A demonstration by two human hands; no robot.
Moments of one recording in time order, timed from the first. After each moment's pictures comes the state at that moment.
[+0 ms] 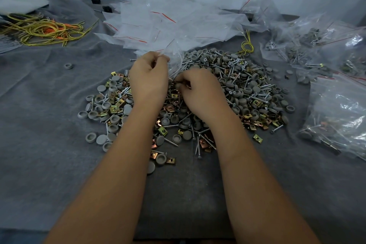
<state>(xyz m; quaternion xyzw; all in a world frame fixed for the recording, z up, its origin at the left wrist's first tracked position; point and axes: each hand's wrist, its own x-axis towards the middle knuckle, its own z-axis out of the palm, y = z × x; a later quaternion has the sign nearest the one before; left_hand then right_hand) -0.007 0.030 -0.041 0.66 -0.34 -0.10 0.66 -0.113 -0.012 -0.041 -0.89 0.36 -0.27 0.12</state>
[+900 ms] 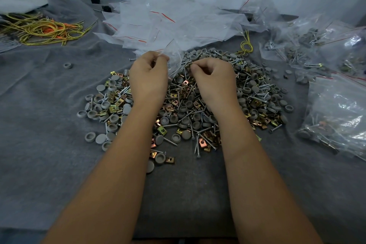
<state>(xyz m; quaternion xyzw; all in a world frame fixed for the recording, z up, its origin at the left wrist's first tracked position) -0.007 0.029 -0.042 0.66 -0.33 -0.10 0.66 -0.123 -0.021 -0.035 -0.72 0.42 -0.44 0.34</state>
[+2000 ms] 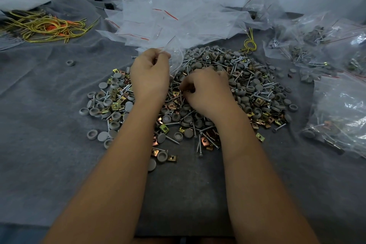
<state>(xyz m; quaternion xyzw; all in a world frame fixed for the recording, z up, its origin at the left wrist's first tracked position) -0.007 0.029 -0.041 0.66 -0.32 -0.11 0.67 -0.122 -0.012 -0.036 -0.90 0.39 -0.17 0.07</state>
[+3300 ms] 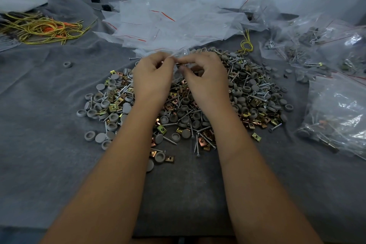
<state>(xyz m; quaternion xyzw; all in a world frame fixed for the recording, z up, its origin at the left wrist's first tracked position) -0.013 0.035 -0.037 0.66 -0.39 -0.13 0.63 -0.116 -0.013 -0.039 -0.76 0.34 -0.46 0.31</state>
